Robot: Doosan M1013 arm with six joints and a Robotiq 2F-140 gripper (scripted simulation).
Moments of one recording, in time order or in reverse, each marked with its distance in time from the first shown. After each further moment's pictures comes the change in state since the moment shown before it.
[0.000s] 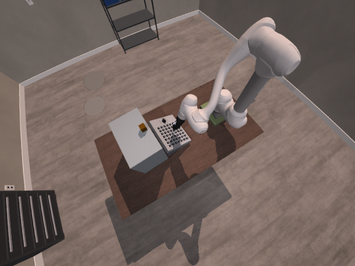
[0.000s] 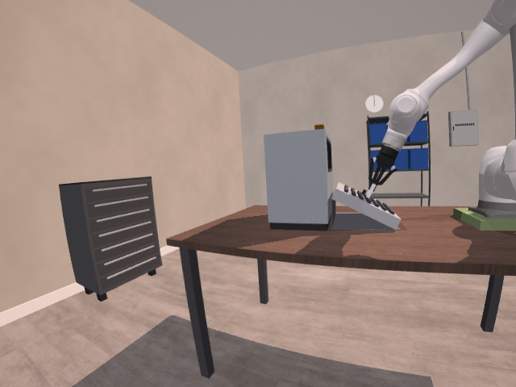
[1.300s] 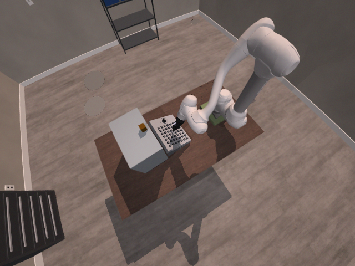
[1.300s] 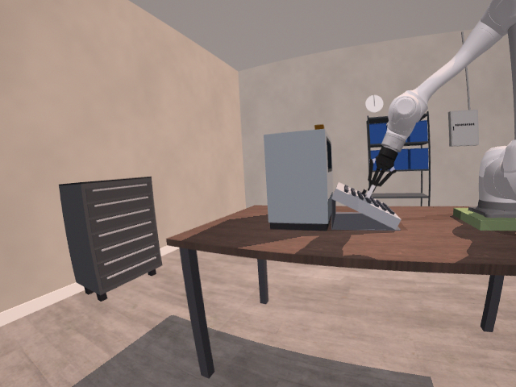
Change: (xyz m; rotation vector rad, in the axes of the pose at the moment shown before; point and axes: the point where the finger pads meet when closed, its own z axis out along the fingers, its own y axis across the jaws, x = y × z) arm 0.000 0.000 0.006 0.000 0.000 0.000
